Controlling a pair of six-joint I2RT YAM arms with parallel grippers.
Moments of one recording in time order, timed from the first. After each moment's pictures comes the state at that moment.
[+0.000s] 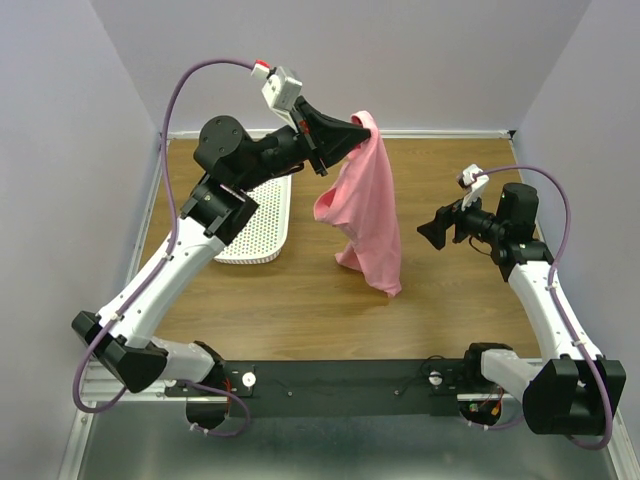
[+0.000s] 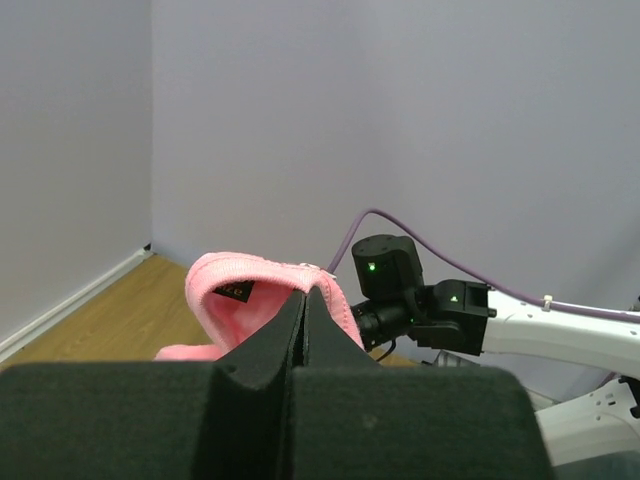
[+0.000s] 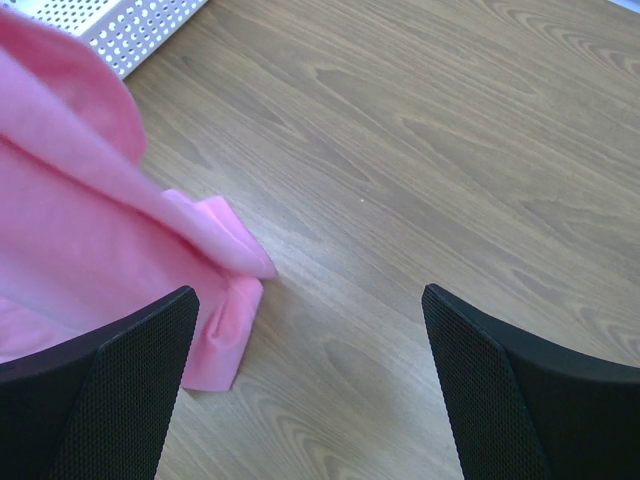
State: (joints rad) left arm -0.65 1.33 1.56 0.14 0.51 -0.44; right arm -0.04 1.06 0.80 -0.23 -0.70 -0.25
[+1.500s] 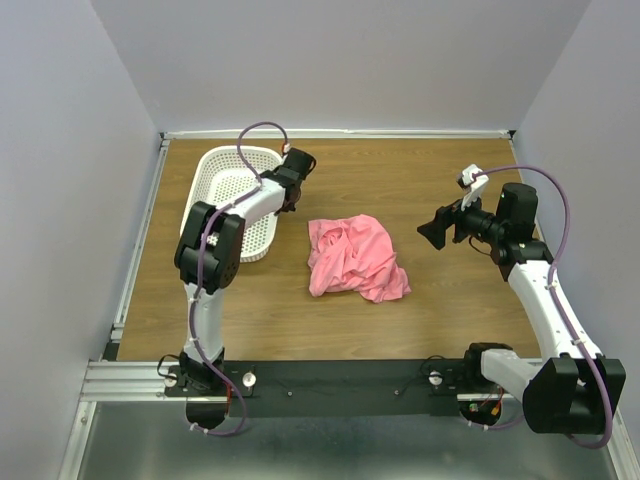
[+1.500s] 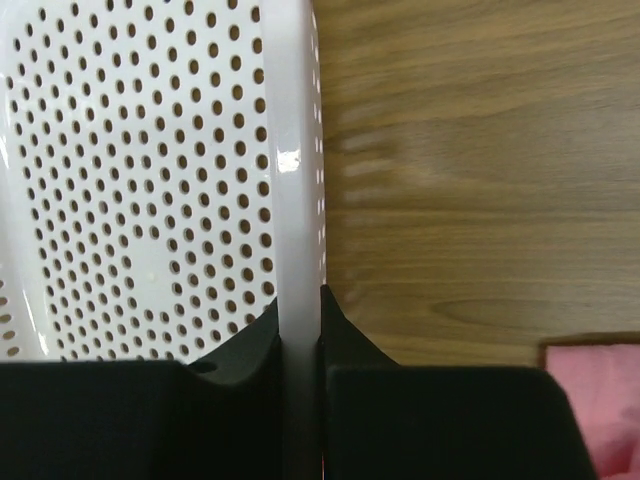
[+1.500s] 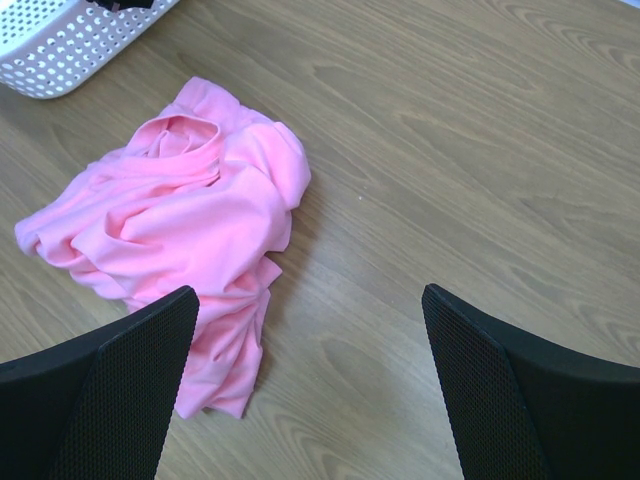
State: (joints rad) left arm -0.44 2.06 1.55 -0.49 -0.45 -0.16; right arm -0.04 1.06 0.80 -0.23 -0.70 -0.25
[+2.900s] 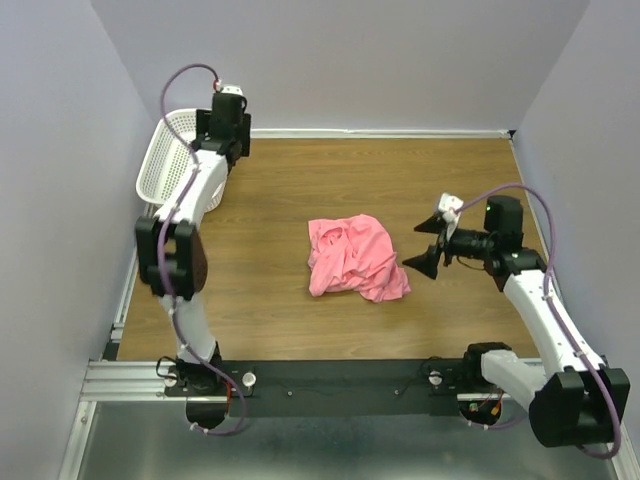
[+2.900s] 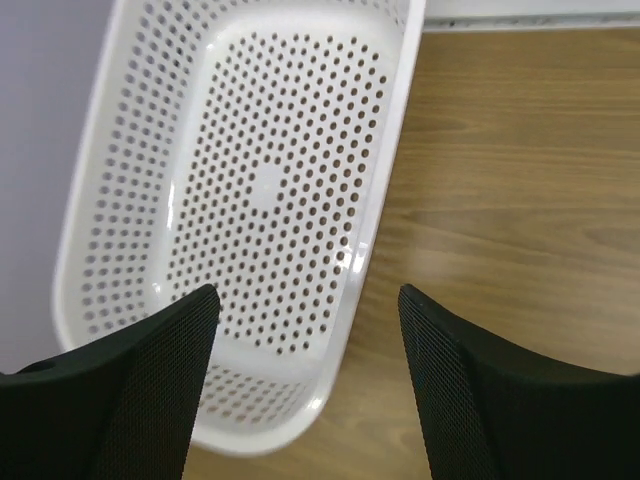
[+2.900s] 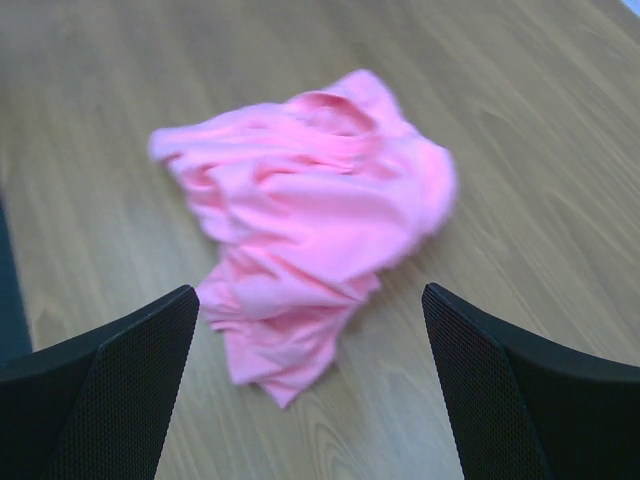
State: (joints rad) left arm -0.14 2.07 1.85 -0.44 -0.47 0.06; right arm 0.00 1.02 0.75 -0.32 -1.00 -0.51
